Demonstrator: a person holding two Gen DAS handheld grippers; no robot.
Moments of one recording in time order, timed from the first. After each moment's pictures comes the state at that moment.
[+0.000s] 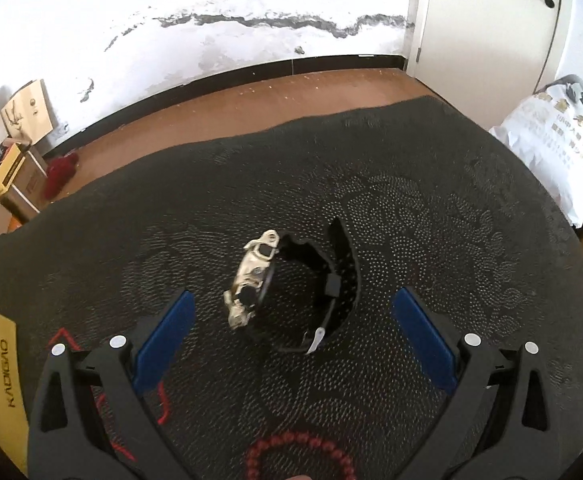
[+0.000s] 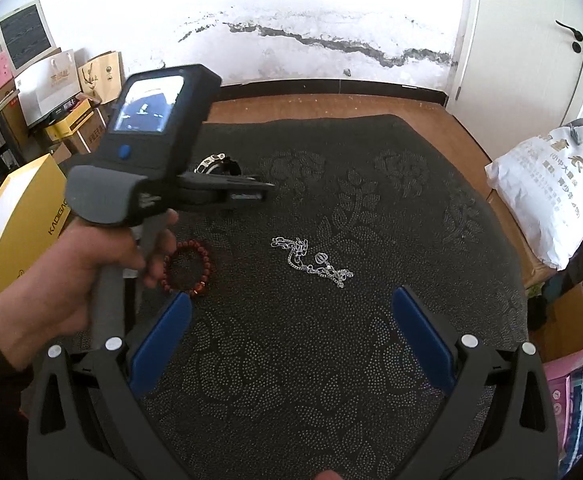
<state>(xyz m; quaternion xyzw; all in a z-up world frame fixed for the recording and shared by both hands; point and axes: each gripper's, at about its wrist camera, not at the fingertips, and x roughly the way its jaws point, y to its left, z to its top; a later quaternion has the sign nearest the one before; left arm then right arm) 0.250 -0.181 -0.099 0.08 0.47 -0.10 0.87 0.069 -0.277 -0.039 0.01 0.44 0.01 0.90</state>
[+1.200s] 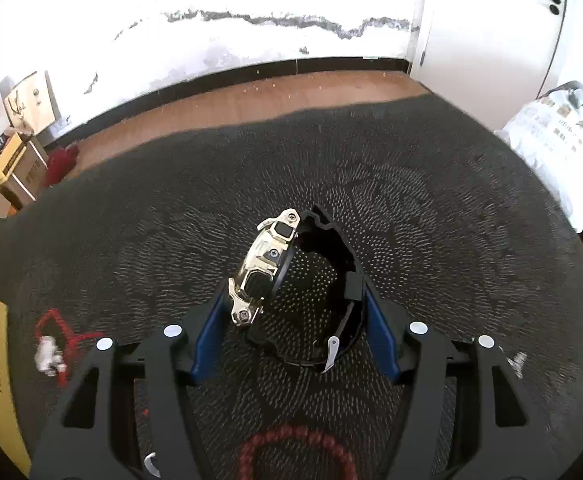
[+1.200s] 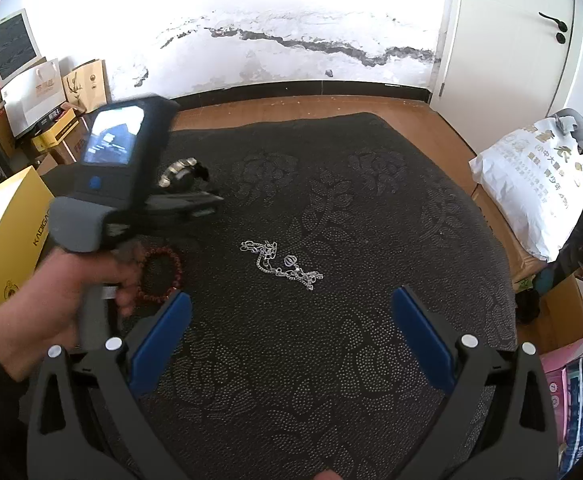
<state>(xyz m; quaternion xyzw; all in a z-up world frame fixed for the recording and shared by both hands) 0.237 -0.166 -0.091 0.07 0.46 -0.10 0.88 0.070 -0.300 -0.043 0.02 0.44 -0.01 0.90</state>
